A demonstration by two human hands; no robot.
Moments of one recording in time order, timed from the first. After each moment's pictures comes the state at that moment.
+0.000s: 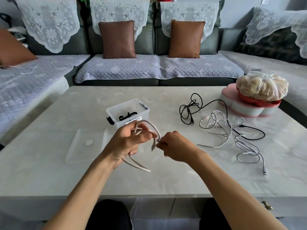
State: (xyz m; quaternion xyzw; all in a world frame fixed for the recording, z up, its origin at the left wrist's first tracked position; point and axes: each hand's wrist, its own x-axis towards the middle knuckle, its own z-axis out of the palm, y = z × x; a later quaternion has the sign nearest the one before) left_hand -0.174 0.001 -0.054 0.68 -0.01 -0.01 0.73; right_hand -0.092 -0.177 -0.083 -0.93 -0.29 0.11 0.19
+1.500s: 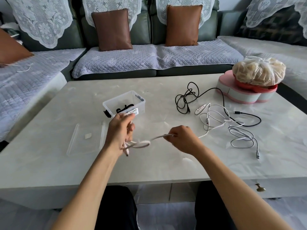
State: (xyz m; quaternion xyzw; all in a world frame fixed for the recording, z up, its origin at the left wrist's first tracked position) left_hand -0.151 -0.012 -0.072 0.63 0.16 0.12 0.75; right_hand -0.089 -0.220 -0.111 -0.92 -0.19 0.08 0.34
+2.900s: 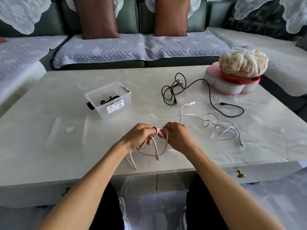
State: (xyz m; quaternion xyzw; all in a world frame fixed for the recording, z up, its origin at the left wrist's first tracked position) left_hand -0.138 -0.075 -0.102 0.81 0.00 -0.14 0.56; right_hand -0.087 -0.246 -0.153 -0.93 -0.17 -0.03 0.33
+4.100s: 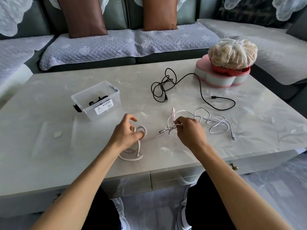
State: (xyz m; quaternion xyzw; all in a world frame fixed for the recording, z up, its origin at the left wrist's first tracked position) left_hand -0.121 -0.072 -0.132 0.89 0.11 0.00 0.45; right_hand -0.084 -0.303 -0.147 -0.96 -0.05 -0.09 0.25
